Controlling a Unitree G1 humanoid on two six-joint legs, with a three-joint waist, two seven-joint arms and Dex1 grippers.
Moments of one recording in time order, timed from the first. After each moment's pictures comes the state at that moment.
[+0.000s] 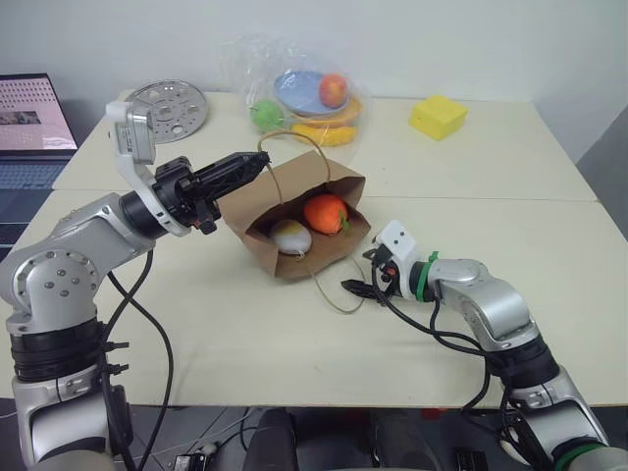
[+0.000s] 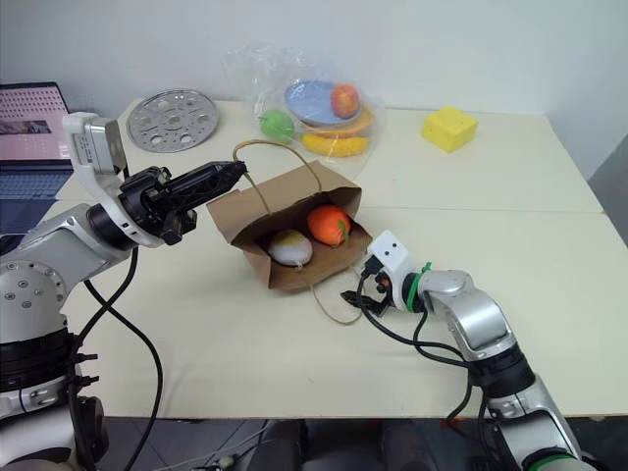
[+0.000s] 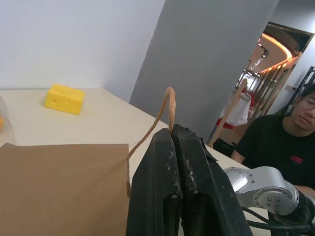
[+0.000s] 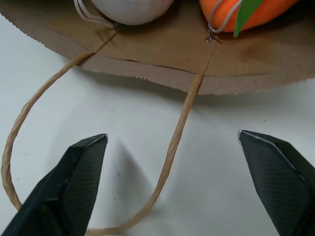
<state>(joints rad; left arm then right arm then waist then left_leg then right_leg) -0.57 0.71 0.34 -0.18 -1.13 0.89 -0.73 -0.53 -0.38 0.26 -0.15 0.24 0.86 0.70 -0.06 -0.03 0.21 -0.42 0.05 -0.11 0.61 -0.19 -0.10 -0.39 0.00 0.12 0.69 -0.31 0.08</state>
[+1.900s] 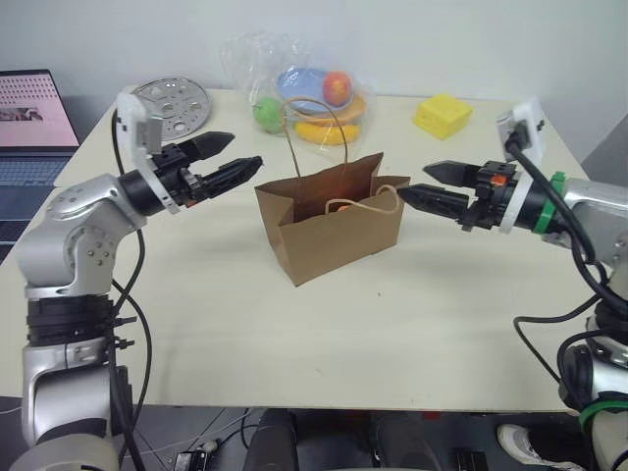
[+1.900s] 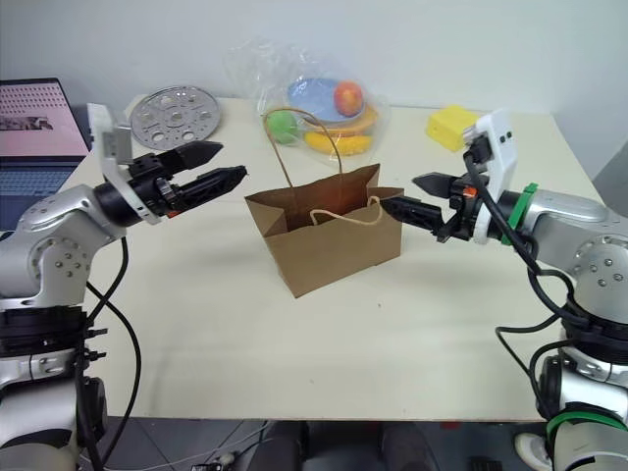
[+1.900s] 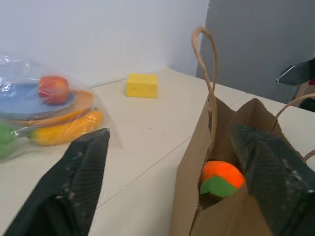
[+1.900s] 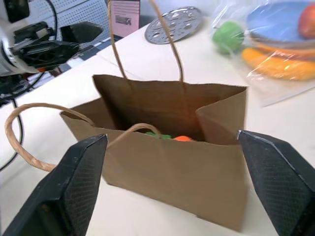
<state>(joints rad) -0.63 0.77 0.25 0.08 -0.67 0.59 -0.97 -0.72 -0.72 -0.29 -0.38 0.87 1.28 0.59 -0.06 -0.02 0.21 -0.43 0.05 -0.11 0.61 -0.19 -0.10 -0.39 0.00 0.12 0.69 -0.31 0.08</state>
